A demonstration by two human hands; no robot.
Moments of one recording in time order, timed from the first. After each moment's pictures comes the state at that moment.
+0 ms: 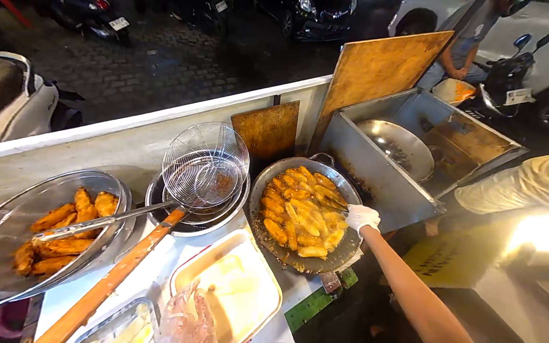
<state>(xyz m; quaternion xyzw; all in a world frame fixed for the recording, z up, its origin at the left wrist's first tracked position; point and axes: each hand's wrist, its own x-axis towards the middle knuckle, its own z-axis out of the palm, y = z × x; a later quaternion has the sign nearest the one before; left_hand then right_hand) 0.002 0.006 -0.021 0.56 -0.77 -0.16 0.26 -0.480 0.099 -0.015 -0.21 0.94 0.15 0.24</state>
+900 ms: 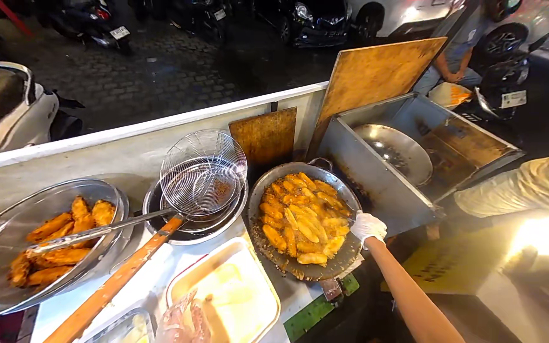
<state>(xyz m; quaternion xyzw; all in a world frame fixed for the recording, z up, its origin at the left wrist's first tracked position) 0.001 0.006 -0.025 0.56 -0.77 -0.14 0.27 -0.489 0.123 -0.029 -0.16 0.96 0.11 0.19</state>
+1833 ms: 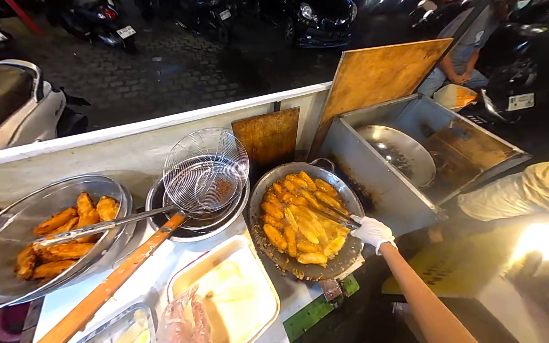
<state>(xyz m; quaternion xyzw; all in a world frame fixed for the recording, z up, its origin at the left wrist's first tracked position) -0.002 0.006 -0.022 0.56 -0.77 -0.16 0.26 -0.507 0.145 -0.028 -0.24 0.93 0.08 0.28</state>
